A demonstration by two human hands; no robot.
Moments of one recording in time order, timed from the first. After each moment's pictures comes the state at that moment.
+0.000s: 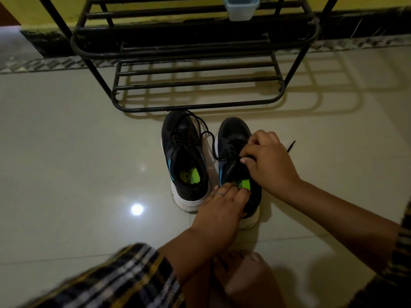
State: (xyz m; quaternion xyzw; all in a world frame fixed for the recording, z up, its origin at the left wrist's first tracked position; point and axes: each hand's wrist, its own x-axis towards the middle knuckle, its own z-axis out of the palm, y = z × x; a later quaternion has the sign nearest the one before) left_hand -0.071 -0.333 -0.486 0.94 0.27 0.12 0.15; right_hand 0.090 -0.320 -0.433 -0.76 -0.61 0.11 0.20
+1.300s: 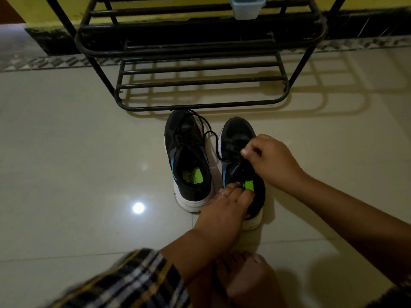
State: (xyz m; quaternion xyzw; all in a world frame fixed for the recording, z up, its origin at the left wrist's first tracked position) left_hand -0.072 -0.330 -0.487 0.94 0.27 0.11 0.18; right_hand 0.089 -0.311 -0.418 -0.76 -0.56 0.23 0.23
